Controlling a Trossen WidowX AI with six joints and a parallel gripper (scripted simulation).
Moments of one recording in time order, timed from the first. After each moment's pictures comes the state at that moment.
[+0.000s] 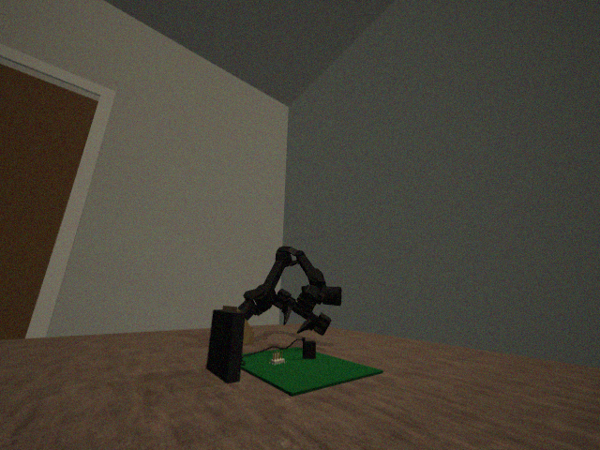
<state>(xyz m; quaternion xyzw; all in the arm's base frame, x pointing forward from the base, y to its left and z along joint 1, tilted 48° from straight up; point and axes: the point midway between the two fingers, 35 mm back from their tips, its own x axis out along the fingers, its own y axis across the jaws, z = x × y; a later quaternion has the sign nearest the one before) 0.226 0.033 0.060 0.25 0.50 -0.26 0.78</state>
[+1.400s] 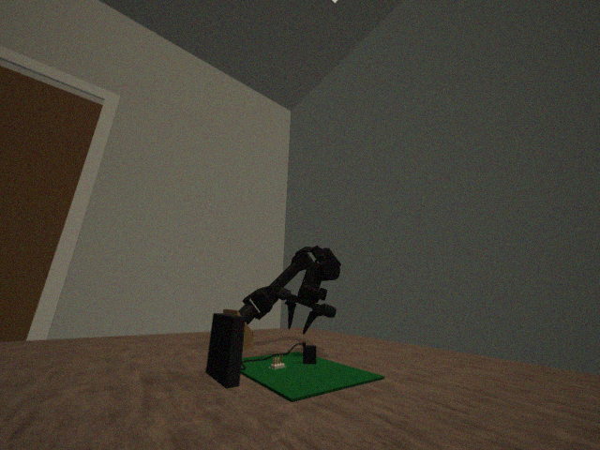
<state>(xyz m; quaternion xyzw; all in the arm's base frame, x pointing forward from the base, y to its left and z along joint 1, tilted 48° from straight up) 0.234 0.025 0.076 0.36 0.72 -0.02 0.59</state>
